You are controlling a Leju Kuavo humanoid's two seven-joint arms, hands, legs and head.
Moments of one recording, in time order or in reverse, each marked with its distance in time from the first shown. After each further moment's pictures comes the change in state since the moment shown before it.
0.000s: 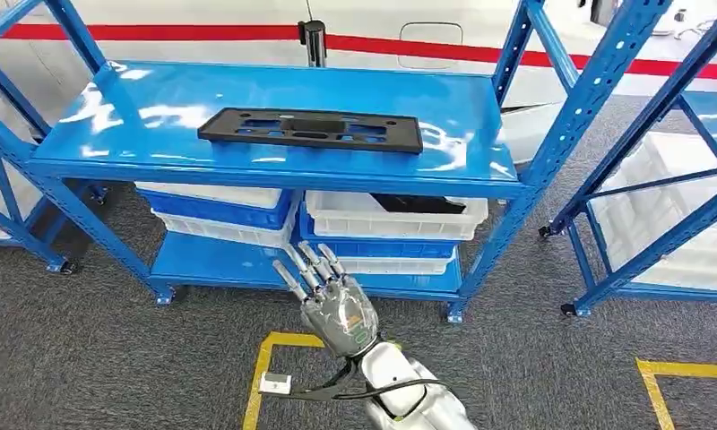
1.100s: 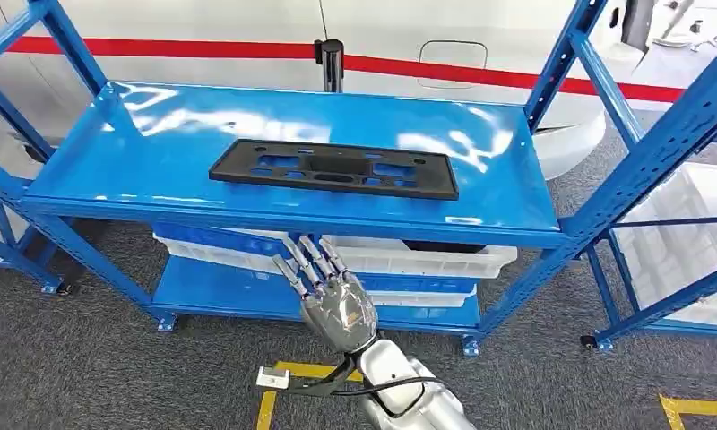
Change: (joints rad) left arm -0.001 0.003 0.001 0.002 -0.015 -0.005 -0.003; right arm -0.002 0.006 -0.014 0.000 0.013 -0.002 0.015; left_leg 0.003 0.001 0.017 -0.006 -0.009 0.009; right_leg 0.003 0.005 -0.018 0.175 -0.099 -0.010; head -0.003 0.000
